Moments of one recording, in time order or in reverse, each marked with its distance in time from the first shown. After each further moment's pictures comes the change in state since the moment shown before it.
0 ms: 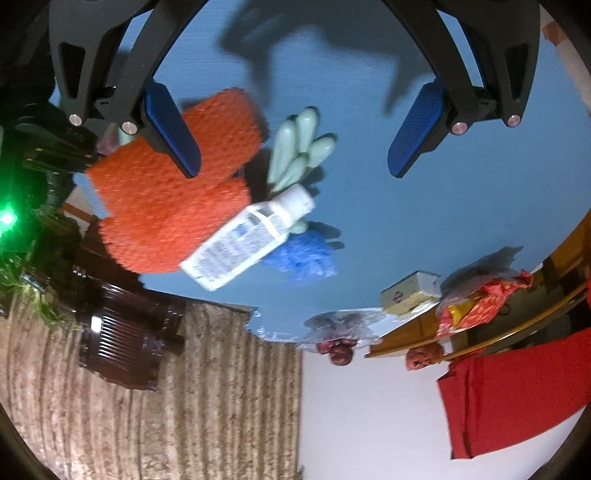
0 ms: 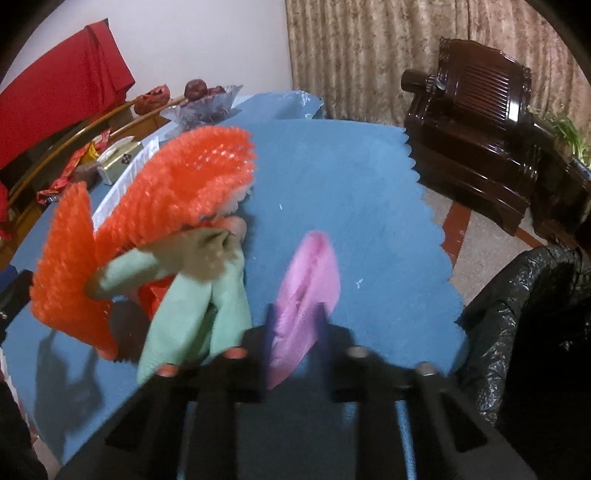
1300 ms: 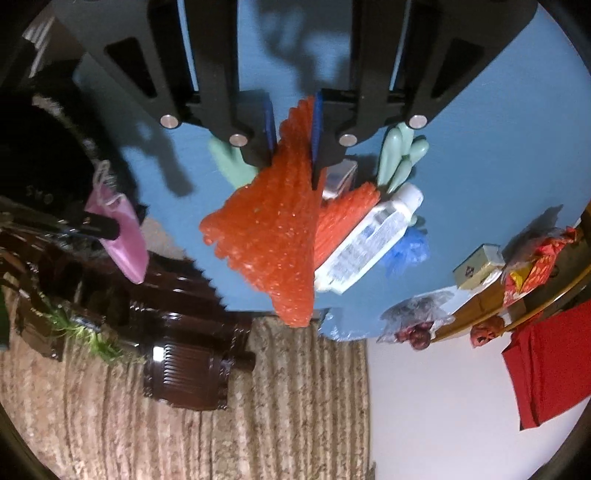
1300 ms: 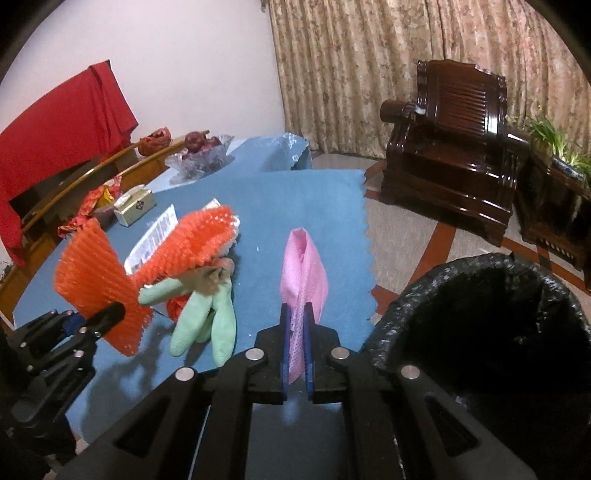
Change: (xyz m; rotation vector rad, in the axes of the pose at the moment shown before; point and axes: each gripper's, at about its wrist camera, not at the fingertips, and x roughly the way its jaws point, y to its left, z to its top) left arm -0.030 -0.085 -0.004 0.168 0.021 -0.179; right arm -0.099 -0.045 -0.004 0.056 -0.152 0.014
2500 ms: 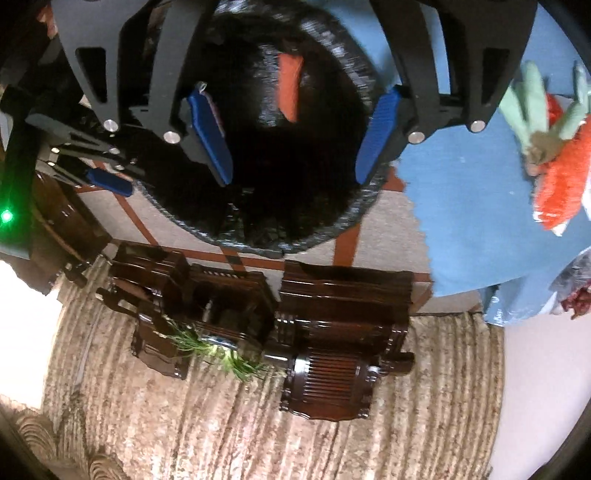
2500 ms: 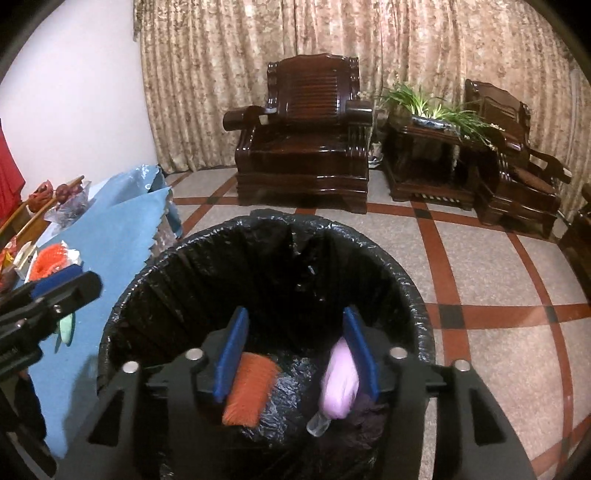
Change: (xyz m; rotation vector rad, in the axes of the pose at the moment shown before) left arm 0.031 -0.205 0.029 0.131 0.033 -0.488; right arm -0.099 -0.178 -0.060 0.267 -0.040 -0.406
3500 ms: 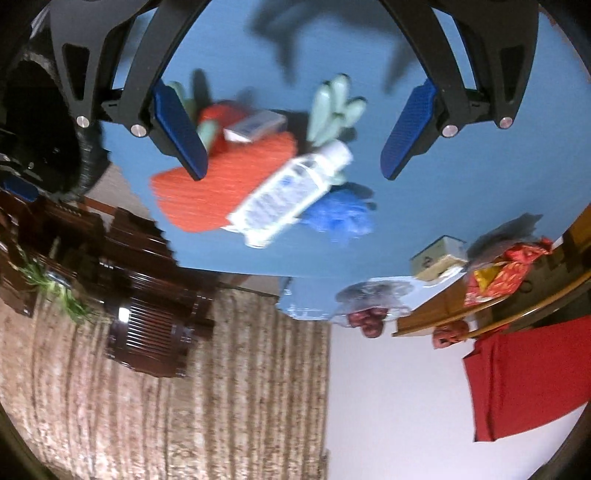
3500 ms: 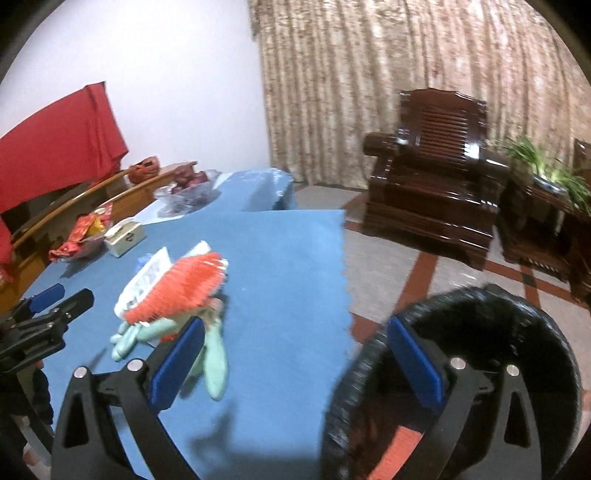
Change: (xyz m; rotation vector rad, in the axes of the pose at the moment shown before) left arm -0.167 0.236 -0.029 -0.257 -0.127 0.594; right arm 0.011 0.229 0.027 -0.257 -0.078 0.376
